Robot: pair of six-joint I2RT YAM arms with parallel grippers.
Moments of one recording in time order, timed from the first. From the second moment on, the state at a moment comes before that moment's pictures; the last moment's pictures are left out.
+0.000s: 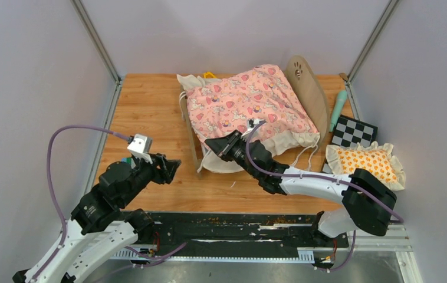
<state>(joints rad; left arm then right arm) -0.74 0.41 0.77 -0.62 -0.18 -0.33 1.02 1.44 0.74 0.64 0.24 1.15</state>
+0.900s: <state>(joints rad) -0.74 0.30 0.72 -0.67 -0.35 -0.31 0.93 1.50 0.89 0.55 0.40 1.22</state>
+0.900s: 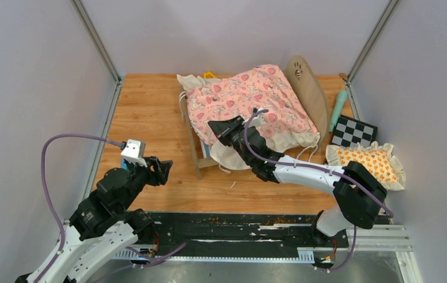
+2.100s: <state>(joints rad) -0.74 0.30 0.72 -0.67 -0.34 -0.31 0.94 1.70 0.98 0.66 0.24 1.22</state>
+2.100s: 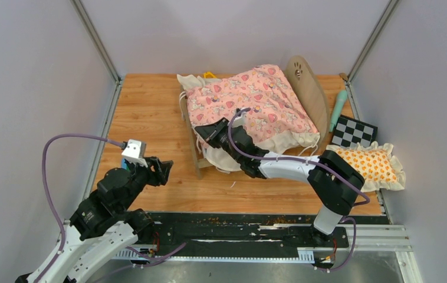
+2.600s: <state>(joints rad) -0.74 0.30 0.71 -0.66 -0.33 -0.30 1.02 1.71 0.98 0.53 0.32 1.04</state>
